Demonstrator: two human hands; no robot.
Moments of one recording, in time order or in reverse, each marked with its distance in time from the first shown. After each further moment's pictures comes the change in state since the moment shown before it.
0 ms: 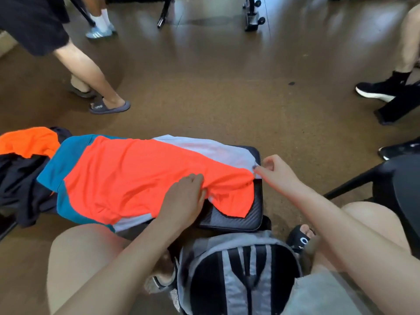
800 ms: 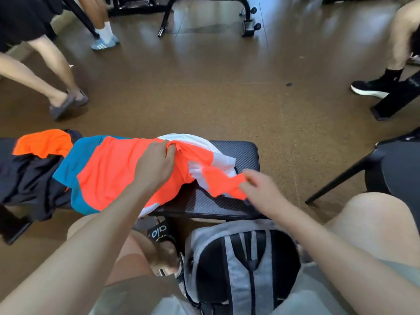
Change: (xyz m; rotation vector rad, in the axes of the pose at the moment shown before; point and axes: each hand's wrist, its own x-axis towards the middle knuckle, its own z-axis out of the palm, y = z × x) left_hand 0.024 -0.047 -0.068 -0.182 0.172 -0.295; right_hand -0.095 -0.011 0.032 0.102 -0.105 -0.353
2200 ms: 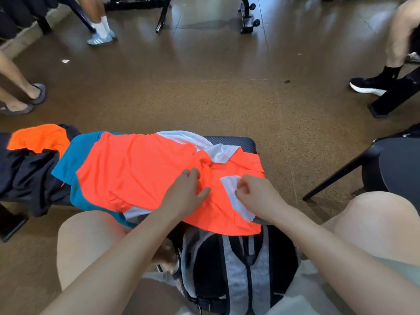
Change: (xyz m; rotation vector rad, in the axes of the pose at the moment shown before) left_hand -0.069 0.016 0.068 0.037 -0.317 0.114; right_hand -0.008 0.007 0.006 -0.428 -0.050 0.145
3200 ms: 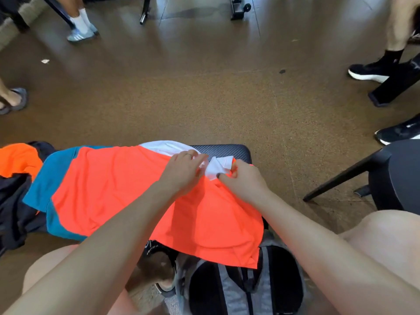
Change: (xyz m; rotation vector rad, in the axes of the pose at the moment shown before) left_hand 0.121 0.003 -0.014 0.353 -0.055 0.252; right_hand 0.092 -0.003 -0.004 0.180 0.133 0.119
